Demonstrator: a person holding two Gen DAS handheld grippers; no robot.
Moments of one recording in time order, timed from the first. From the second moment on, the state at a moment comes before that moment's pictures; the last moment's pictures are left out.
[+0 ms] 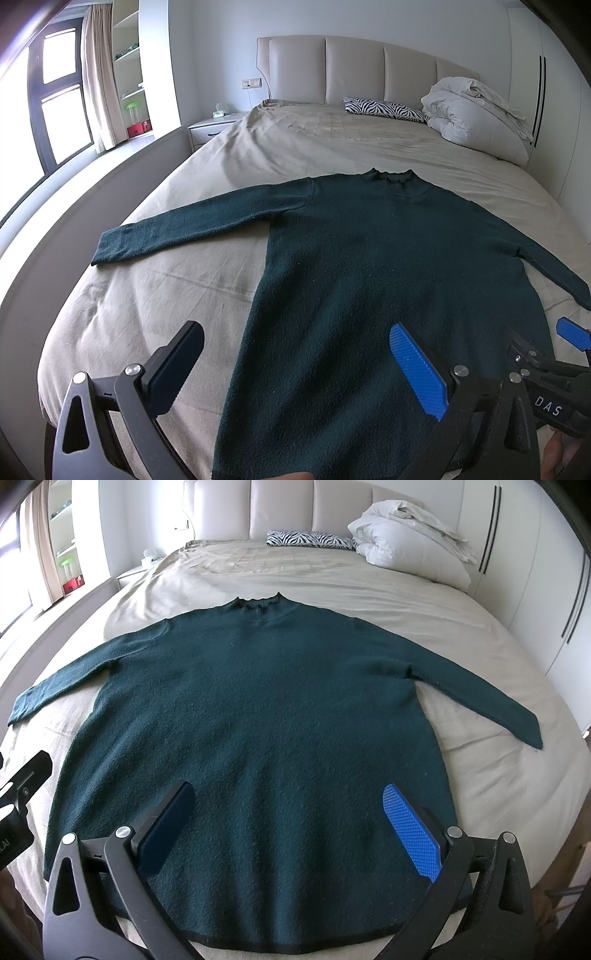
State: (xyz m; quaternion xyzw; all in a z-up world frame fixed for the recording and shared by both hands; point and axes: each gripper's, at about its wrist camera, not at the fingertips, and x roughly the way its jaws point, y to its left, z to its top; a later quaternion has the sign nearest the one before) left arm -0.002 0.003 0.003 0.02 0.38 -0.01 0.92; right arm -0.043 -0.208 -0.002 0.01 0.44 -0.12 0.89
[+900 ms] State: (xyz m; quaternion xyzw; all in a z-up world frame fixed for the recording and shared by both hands) left arm -0.004 0.004 -0.001 0.02 0.38 -0.01 0.92; right arm -0.043 -0.210 -0.008 0.02 0.44 -0.11 0.89
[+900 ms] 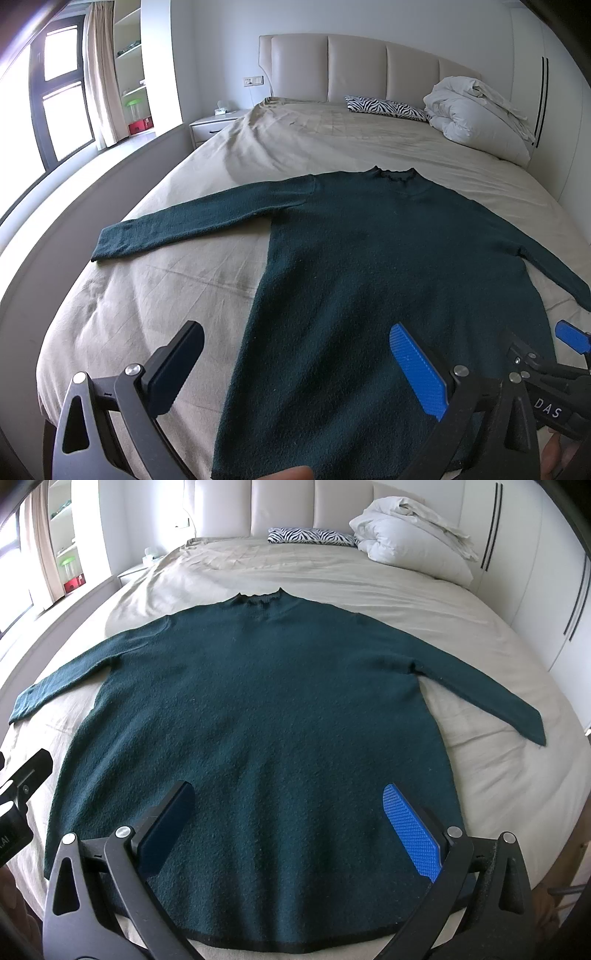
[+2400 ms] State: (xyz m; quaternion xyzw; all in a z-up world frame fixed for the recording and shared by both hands) left arm 0.087 -0.082 -0.021 -0.05 0.42 -0.18 0.89; right arm -0.106 -0.697 -0.096 0.56 0.25 -0.26 0.75
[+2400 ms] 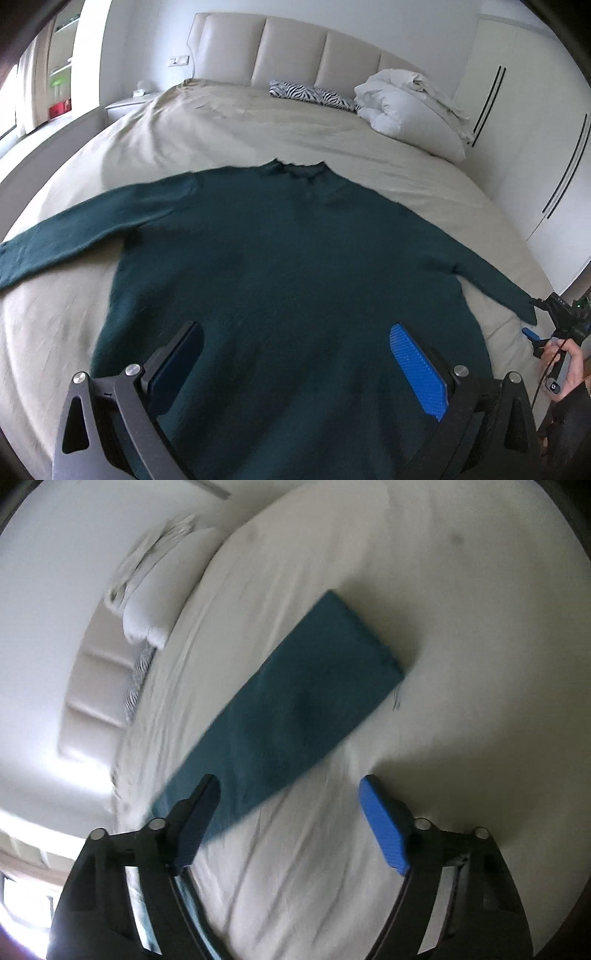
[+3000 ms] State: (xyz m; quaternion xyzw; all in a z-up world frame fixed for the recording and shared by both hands) left arm 0.170 -0.054 -0.050 -0.20 0.44 -0.25 0.84; right arm 0.074 -0.620 0.027 0.29 0.29 -0.15 0.90
